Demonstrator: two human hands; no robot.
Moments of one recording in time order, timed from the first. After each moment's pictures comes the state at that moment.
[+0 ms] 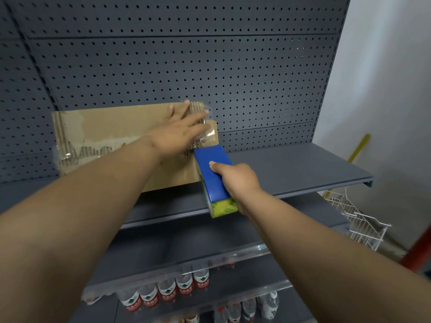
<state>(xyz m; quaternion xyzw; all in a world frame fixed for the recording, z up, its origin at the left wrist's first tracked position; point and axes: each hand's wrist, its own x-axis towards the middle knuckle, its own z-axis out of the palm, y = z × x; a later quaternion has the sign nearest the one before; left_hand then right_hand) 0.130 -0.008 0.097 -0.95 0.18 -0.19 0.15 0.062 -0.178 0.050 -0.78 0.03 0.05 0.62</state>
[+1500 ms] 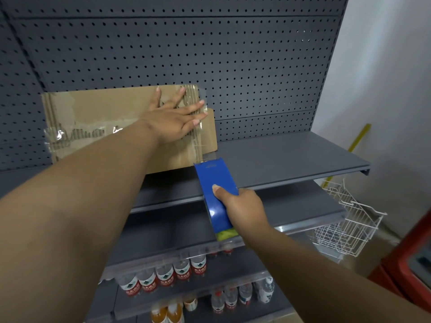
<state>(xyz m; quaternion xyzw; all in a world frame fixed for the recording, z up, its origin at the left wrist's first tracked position) 0.134 -0.008 0.095 -0.97 0.12 -0.13 0.14 0.022 -0.206 -0.009 -0.78 0.02 0.06 0.62</state>
